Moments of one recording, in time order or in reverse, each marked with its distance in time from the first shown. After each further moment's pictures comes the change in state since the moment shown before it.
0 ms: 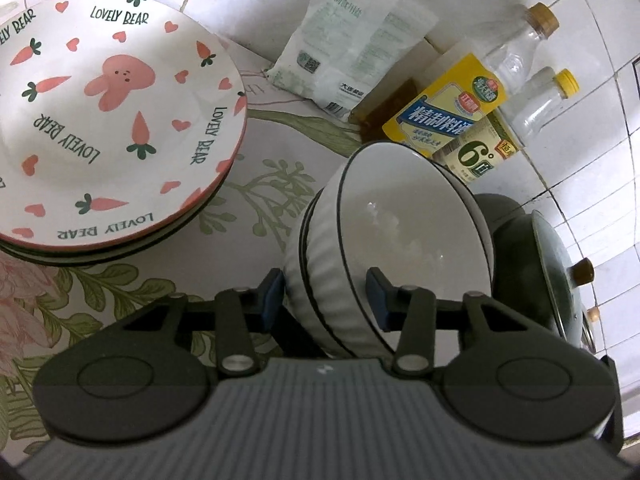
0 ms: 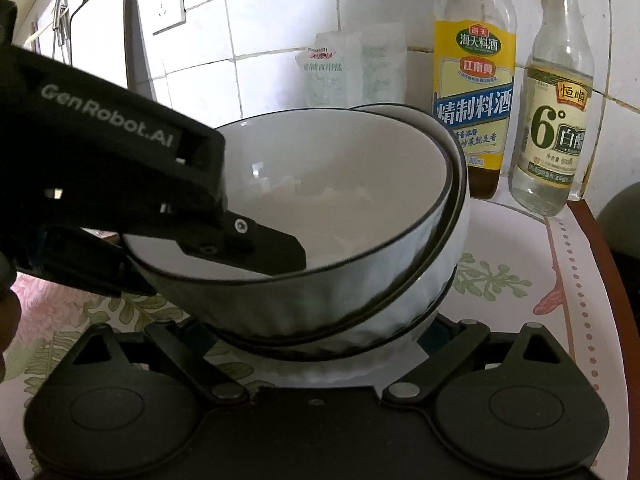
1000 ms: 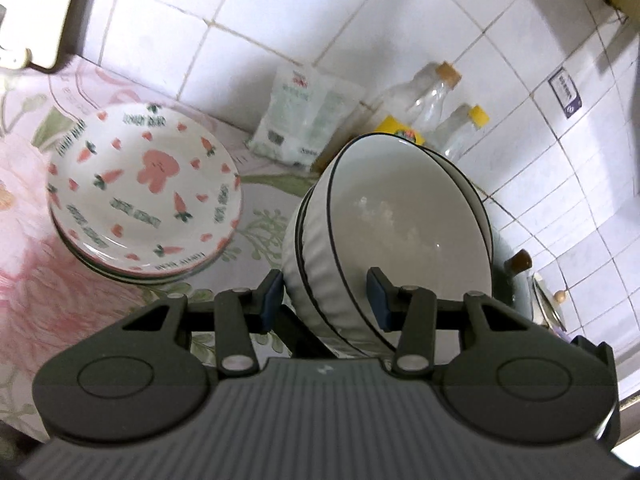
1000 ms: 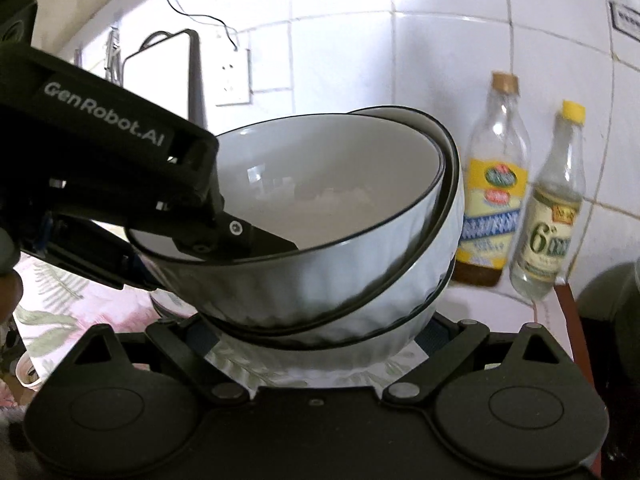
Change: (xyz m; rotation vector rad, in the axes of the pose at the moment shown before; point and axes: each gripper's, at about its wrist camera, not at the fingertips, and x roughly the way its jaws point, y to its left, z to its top) left arm -0.137 -0.025 0.009 0.110 -0.083 -0.043; right arm -0.088 0.062 0.042 -0.071 -0.152 0.020
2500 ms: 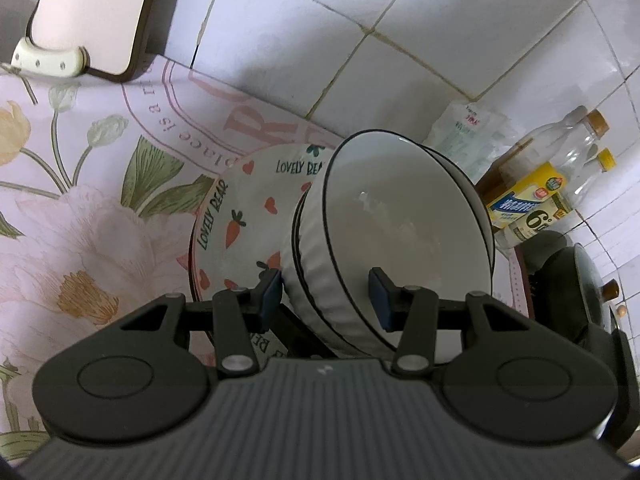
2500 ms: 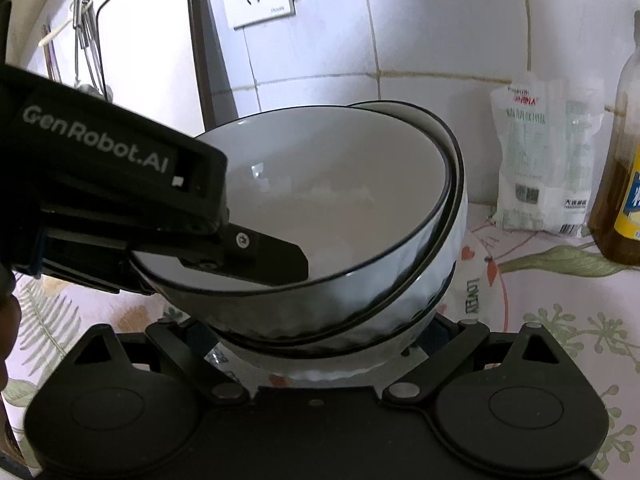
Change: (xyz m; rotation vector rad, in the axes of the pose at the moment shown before) left arm 0.049 0.146 0.079 -0.029 0.089 0.132; right arm 0.180 0.082 0.023 0.118 0.167 0.049
